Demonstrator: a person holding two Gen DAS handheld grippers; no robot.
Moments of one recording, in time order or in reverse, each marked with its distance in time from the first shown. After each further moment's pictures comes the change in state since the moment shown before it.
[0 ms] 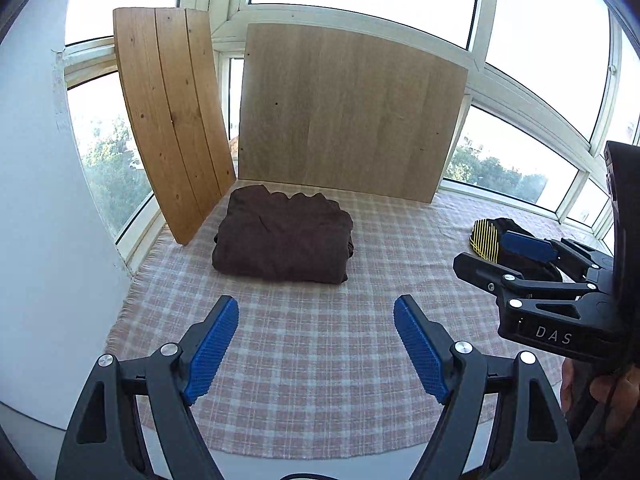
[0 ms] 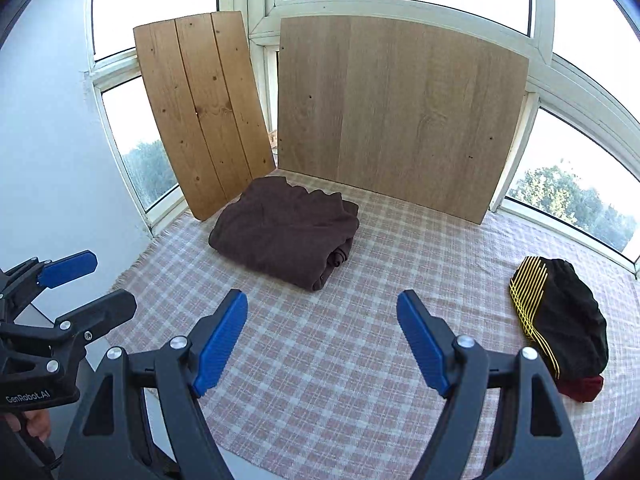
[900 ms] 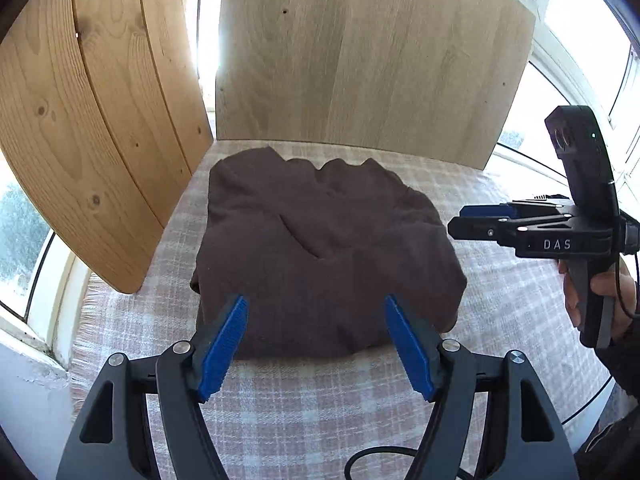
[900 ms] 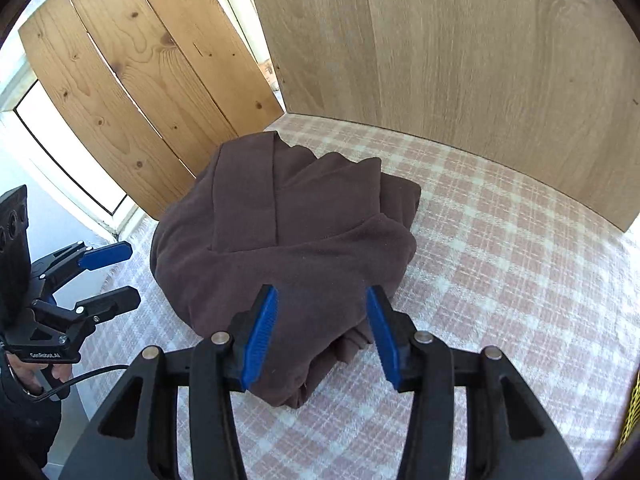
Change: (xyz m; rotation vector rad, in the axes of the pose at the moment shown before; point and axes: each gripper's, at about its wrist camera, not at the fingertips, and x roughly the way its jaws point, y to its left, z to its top) left arm 0.236 0.084 0.059 0.074 0.158 -0.085; right arm 0.270 -0.065 0.064 0.035 0.240 0.282
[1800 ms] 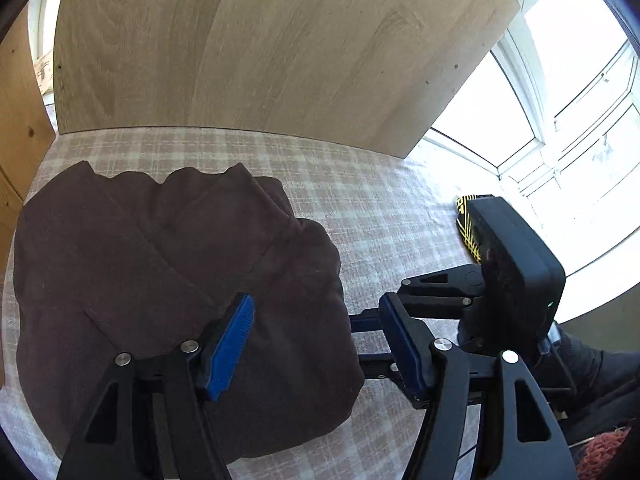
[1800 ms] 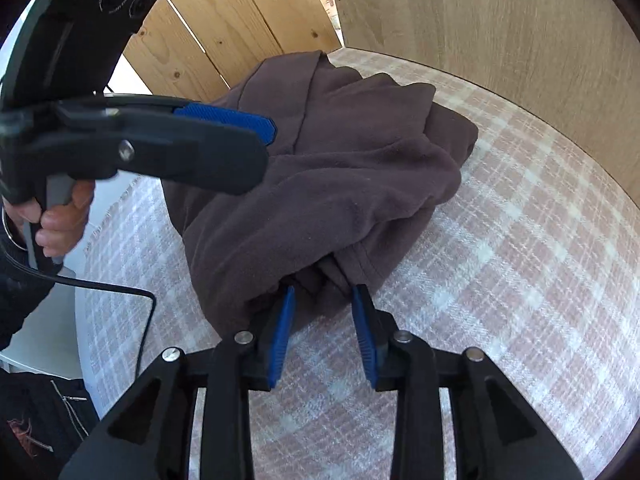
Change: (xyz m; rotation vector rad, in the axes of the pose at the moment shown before) left arm 0.107 -0.060 0.061 0.049 0.242 -0.376; right arm 0.056 -0.039 -0.021 -0.150 0.158 0.265
